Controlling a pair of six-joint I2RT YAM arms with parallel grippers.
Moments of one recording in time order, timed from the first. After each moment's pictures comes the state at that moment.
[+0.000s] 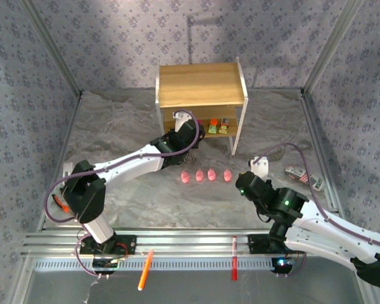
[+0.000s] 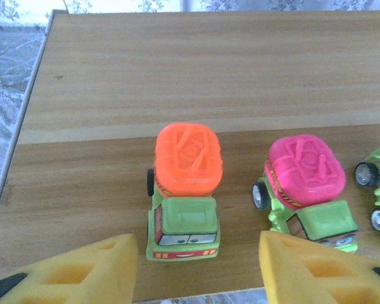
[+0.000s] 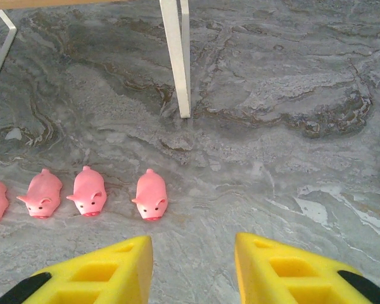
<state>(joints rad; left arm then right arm) -0.90 1.66 1.29 -0.32 -0.63 -0.59 0.99 0.72 0.65 -0.81 0.69 0.73</state>
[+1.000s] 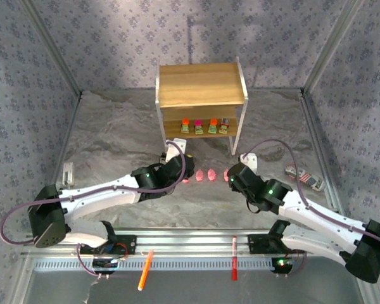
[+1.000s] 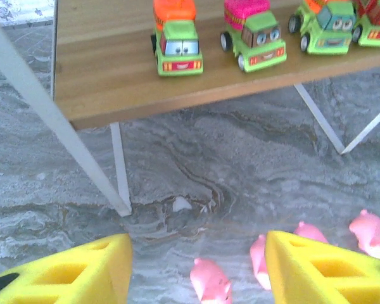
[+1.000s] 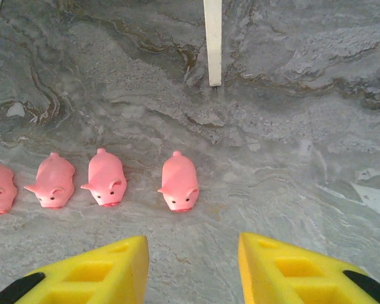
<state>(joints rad) -1.12 1.31 0.94 -0.35 -0.72 -0.59 0.87 0.92 0.65 -0.65 0.50 0.72</state>
